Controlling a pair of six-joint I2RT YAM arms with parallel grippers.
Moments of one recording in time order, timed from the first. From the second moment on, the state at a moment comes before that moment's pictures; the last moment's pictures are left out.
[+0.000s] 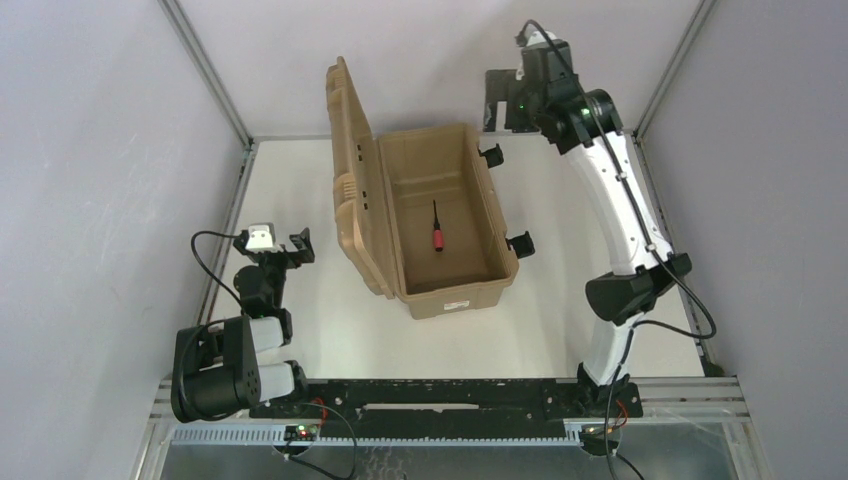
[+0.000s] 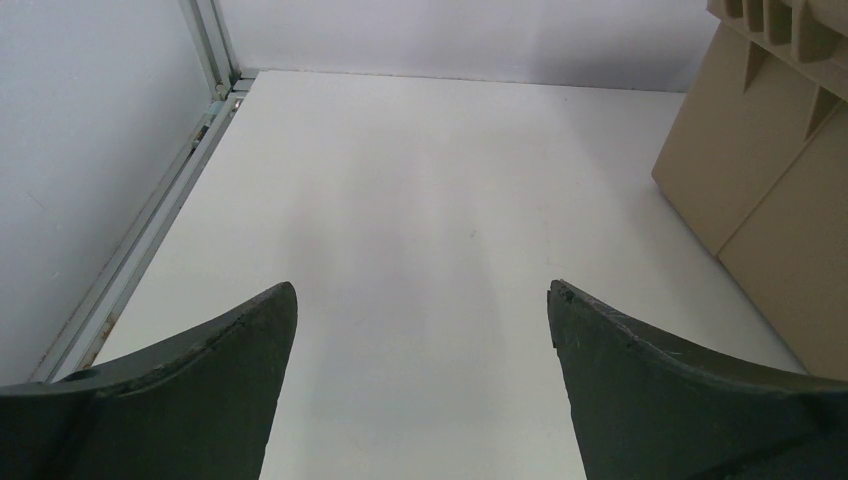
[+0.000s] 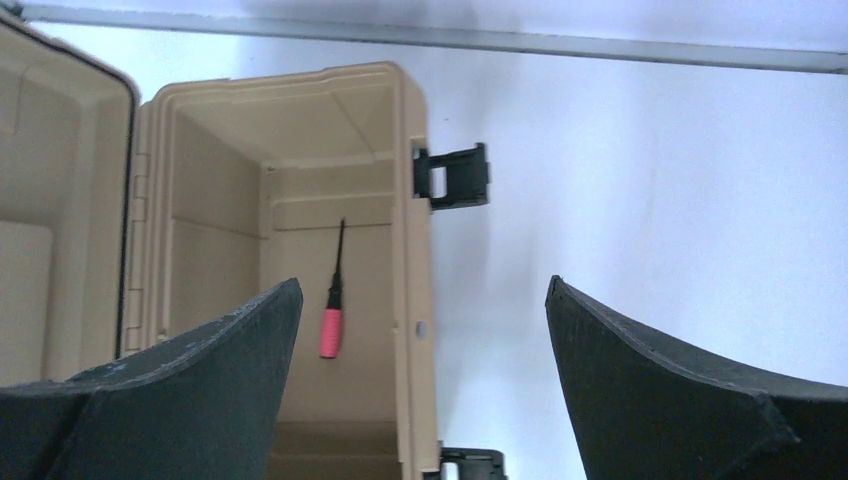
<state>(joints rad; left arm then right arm) 0.22 1.28 0.13 1.20 0.21 -0.05 0.41 1.84 2.34 -1.03 0.19 0.23</state>
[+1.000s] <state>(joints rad) 0.22 1.28 0.13 1.20 0.21 -0.05 0.07 1.33 1.33 -0.57 0.12 0.22</state>
